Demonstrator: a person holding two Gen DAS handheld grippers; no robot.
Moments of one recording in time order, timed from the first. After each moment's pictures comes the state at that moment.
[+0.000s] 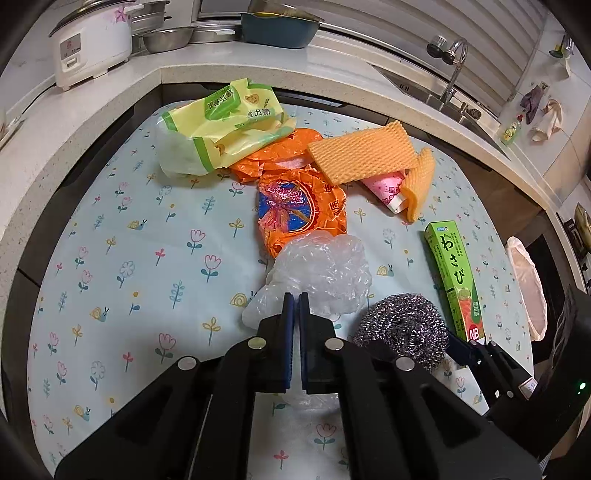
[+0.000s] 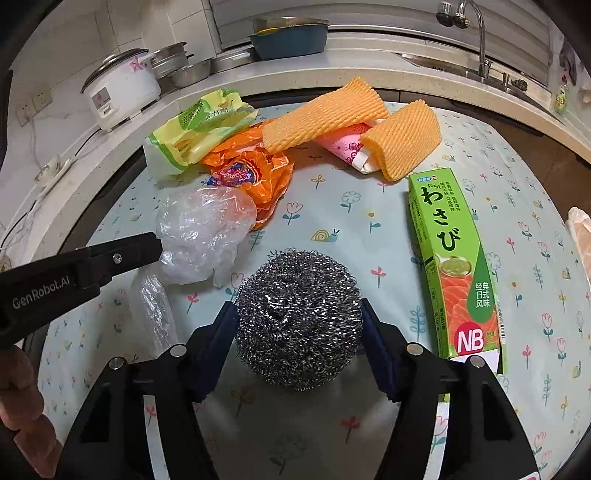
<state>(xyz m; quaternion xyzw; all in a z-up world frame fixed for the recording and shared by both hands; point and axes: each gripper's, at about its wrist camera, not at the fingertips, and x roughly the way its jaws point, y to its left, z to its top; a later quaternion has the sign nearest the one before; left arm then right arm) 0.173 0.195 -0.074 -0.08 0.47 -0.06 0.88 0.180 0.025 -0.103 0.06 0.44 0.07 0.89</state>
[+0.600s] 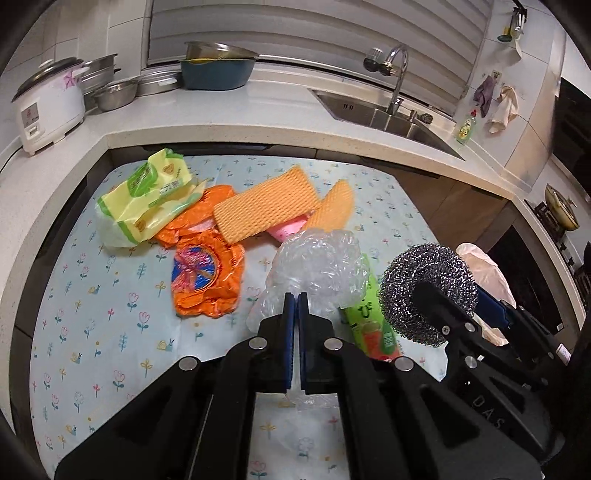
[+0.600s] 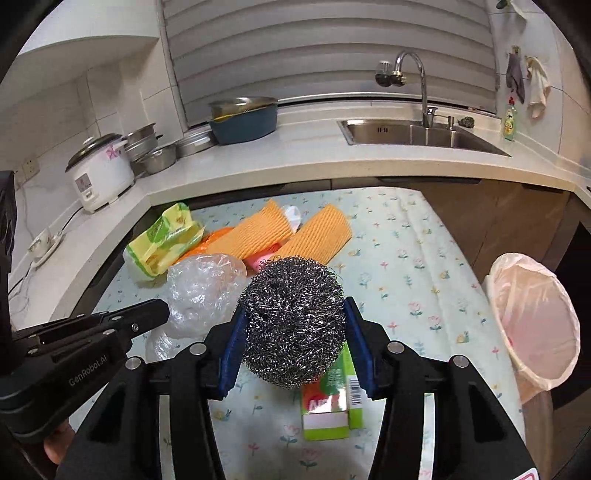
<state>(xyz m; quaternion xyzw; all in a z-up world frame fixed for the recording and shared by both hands) 0.170 0.110 -0.012 -0.05 0.41 -0.13 0.90 0.161 -0.076 -0.009 0.09 0.33 0.00 0.94</state>
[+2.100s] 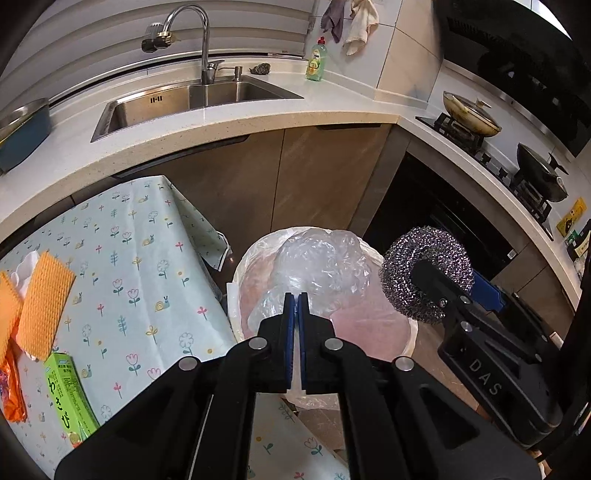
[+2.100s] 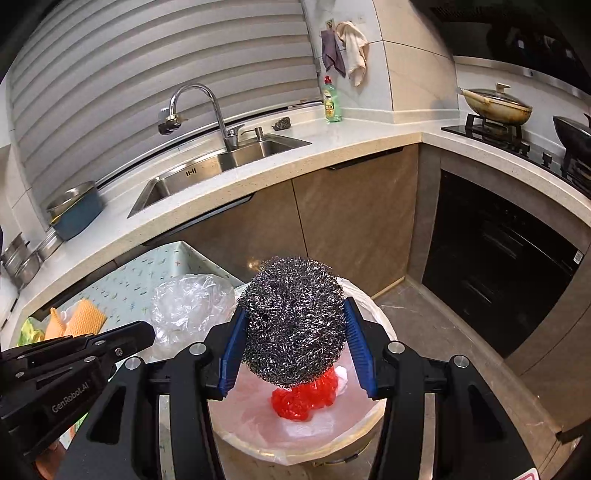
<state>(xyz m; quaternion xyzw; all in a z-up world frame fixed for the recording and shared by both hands) 0.196 -0.230 -0.020 0.07 0.42 -0.33 0.84 0.107 -0.391 -0.029 0.18 0.30 -0.23 0.91</state>
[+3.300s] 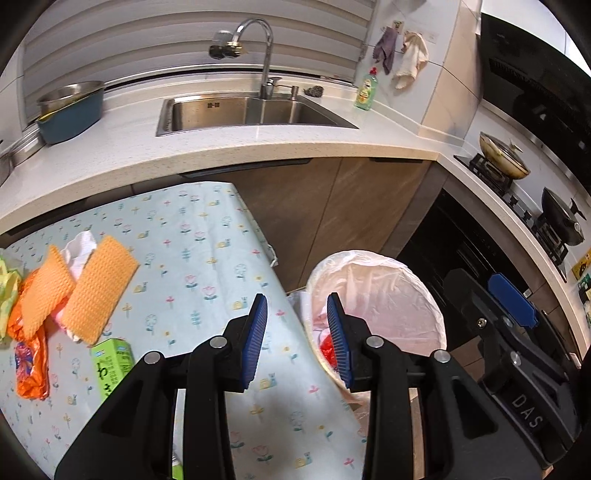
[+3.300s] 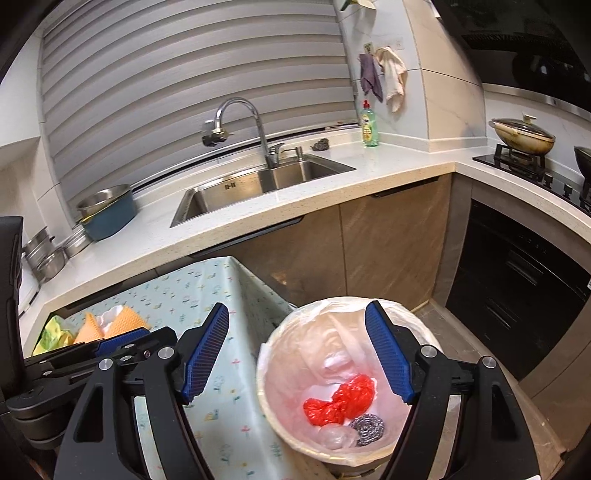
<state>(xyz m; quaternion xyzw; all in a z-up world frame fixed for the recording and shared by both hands) 0.211 -0.148 0.004 0.02 0.40 -0.26 0.88 0.126 -0.316 0.010 0.16 0.26 -0.18 0.94</state>
